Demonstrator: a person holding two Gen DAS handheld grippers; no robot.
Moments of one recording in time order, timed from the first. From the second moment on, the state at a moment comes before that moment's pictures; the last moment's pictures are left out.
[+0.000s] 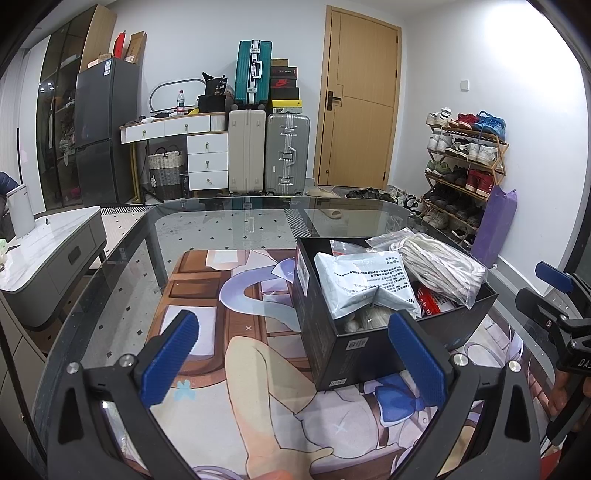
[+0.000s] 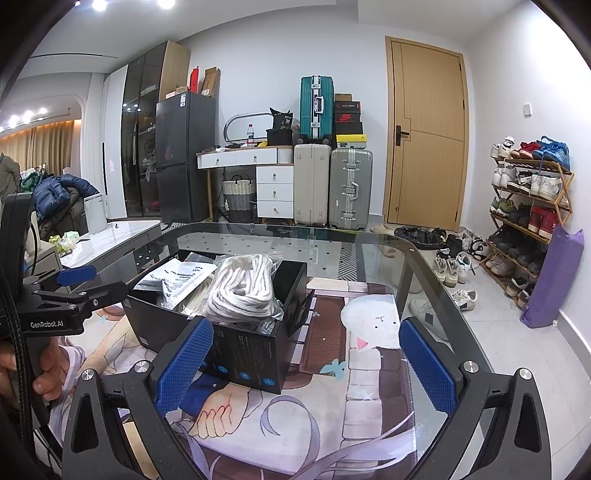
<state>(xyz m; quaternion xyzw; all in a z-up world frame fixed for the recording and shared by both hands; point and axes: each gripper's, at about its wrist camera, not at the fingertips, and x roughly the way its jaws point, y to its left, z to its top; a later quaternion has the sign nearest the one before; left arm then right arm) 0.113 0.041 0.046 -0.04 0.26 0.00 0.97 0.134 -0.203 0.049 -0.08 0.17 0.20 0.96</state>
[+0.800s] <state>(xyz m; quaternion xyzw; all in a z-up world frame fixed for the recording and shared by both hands) 0.113 0.040 0.048 -0.04 0.26 0.00 0.97 0.134 -0.203 0.049 -0.08 0.17 0.20 0.96</state>
